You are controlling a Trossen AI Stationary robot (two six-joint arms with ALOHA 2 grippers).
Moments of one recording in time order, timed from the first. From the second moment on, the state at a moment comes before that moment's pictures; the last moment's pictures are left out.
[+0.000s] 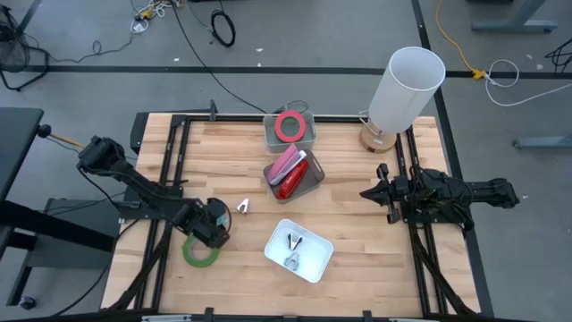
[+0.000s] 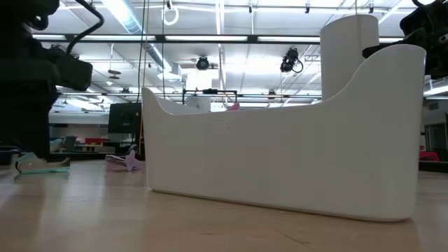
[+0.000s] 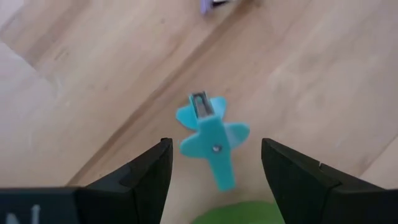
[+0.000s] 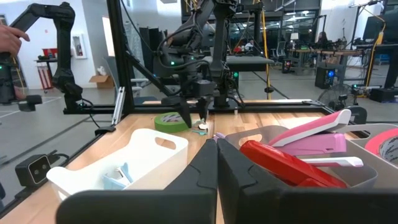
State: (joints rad) left arm -0.57 1.33 0.61 -0.65 -0.31 -1.30; right arm 0.04 0.00 0.02 0.02 -0.07 0.03
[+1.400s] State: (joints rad) left arm -0.55 1.33 0.58 -0.65 -0.26 -1.32; right arm 0.04 0.00 0.02 0.02 -0.07 0.03
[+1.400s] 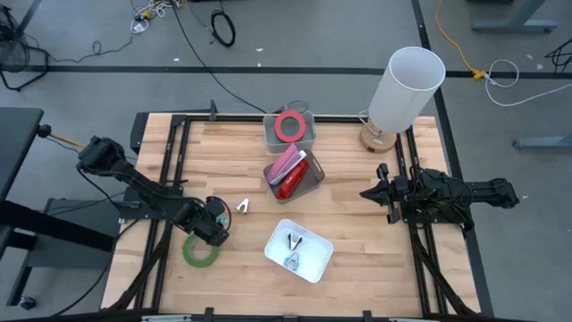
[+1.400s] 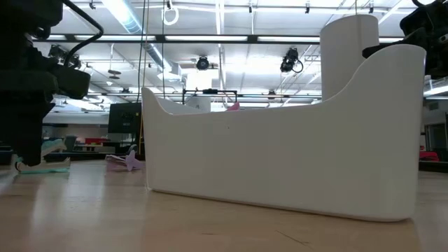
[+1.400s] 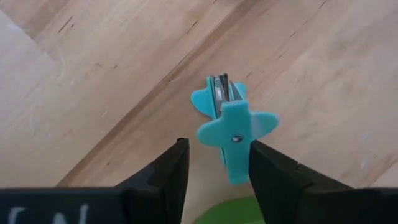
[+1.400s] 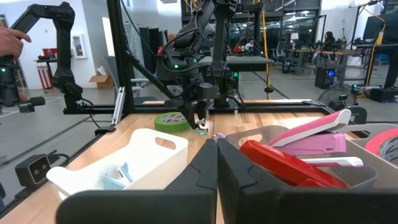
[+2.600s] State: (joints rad) left arm -0.55 1.33 0.58 -0.65 -0.26 -1.32; right arm 0.04 0.00 0.02 0.02 -0.07 0.03
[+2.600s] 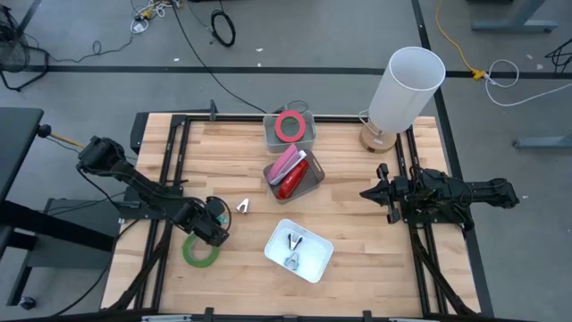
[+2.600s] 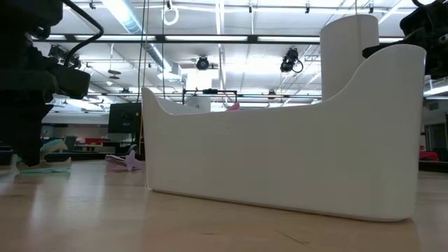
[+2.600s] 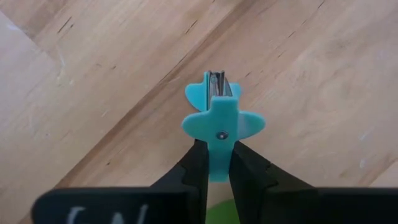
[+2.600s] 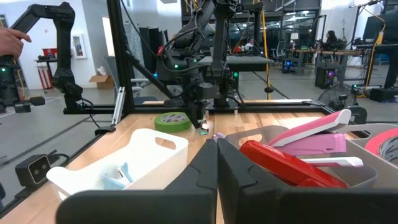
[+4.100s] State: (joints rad) left arm -0.24 1.33 1.04 -0.68 -0.08 -0.36; right arm 0.04 0.00 0.02 0.02 -0.07 0.03
